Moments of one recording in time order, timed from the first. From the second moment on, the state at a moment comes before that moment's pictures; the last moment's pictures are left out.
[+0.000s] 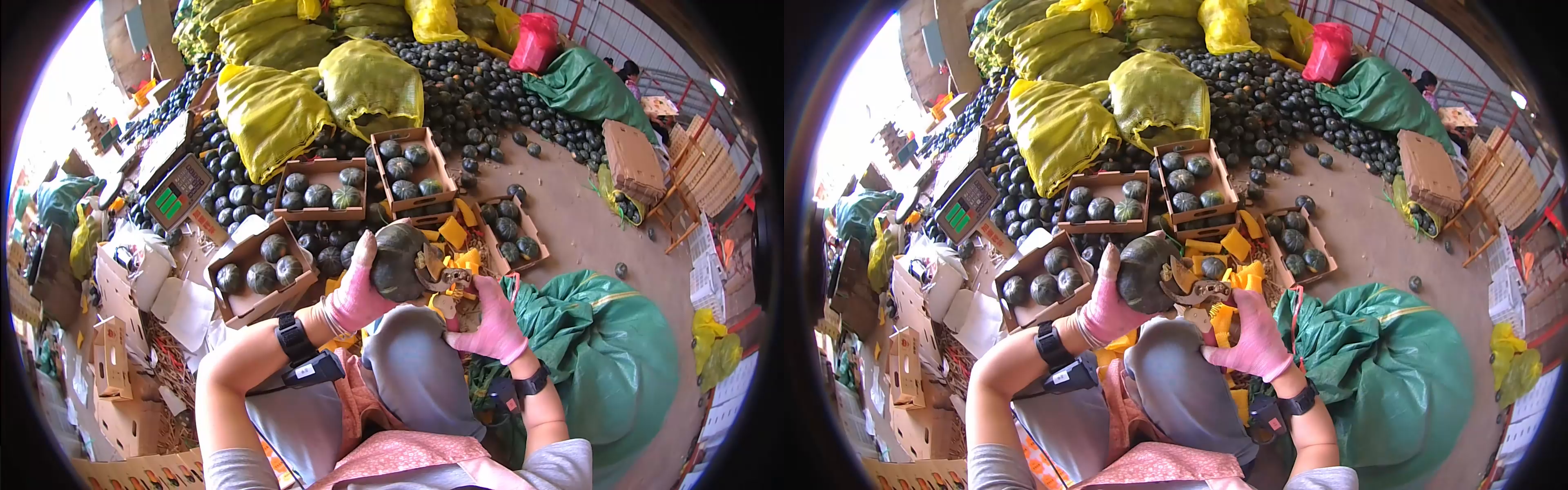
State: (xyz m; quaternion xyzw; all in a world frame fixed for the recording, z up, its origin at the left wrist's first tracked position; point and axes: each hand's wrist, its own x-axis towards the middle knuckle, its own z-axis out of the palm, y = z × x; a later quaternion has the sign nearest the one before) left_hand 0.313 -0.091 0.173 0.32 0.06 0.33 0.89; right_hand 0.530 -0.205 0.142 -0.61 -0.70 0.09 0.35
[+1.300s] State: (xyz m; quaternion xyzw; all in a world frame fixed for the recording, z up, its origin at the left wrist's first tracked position) left_hand 0.253 -0.041 0.190 0.24 0.07 0.38 0.89; right_hand 0.456 -0.105 0.144 -0.57 -0.70 0.13 0.41
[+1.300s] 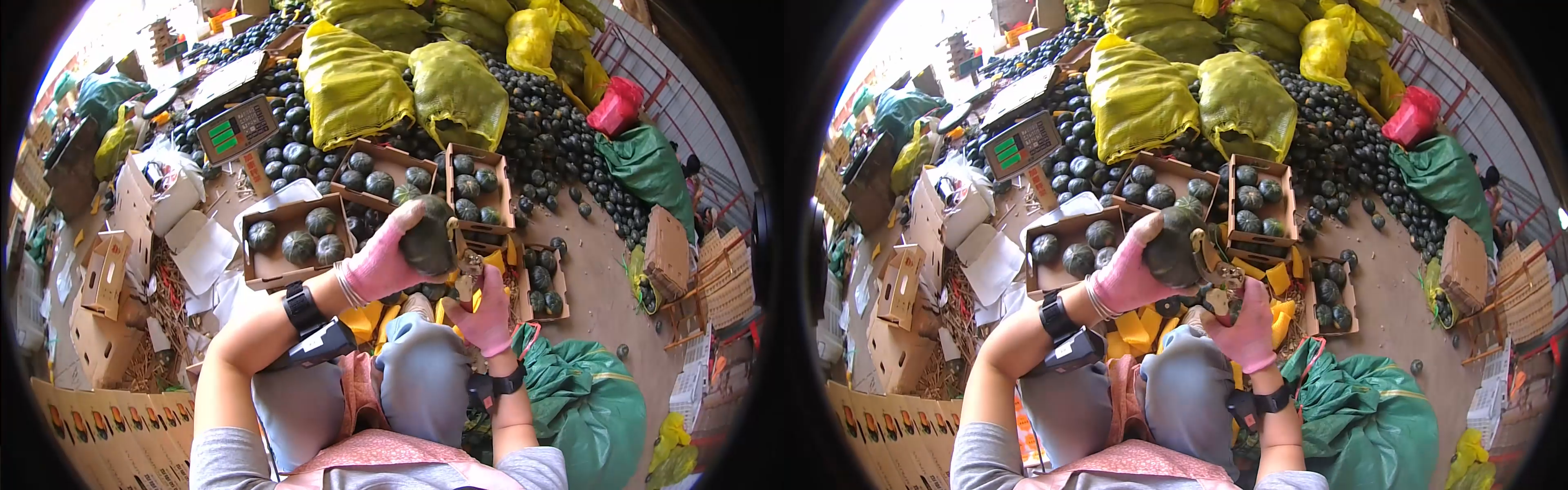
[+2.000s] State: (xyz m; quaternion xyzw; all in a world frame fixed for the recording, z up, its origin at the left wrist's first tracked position) left_hand 0.016 -0.008 0.029 0.66 0.73 0.04 0.18; right_hand 0.631 -0.154 -0.083 -0.61 -0.75 0.26 -0.02
